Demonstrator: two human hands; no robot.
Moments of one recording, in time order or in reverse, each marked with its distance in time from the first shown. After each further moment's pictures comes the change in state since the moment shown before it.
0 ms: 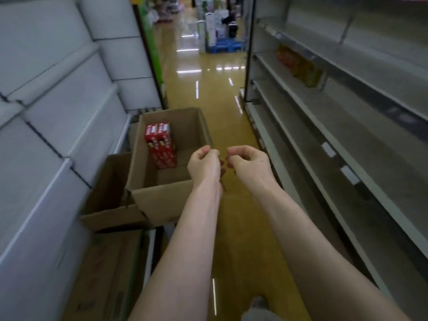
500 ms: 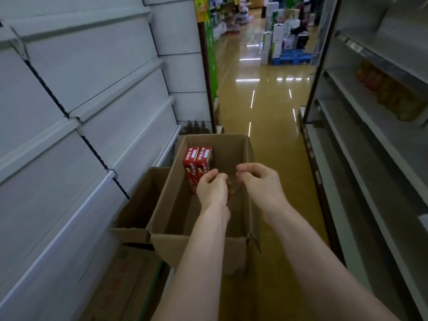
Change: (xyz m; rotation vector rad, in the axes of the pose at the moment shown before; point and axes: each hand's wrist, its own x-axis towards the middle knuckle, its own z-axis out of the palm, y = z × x) left_hand 0.166 0.047 0.035 -0.029 0.222 0.020; right_hand 0.191 -0.018 0.068 0.010 -0.265 -0.020
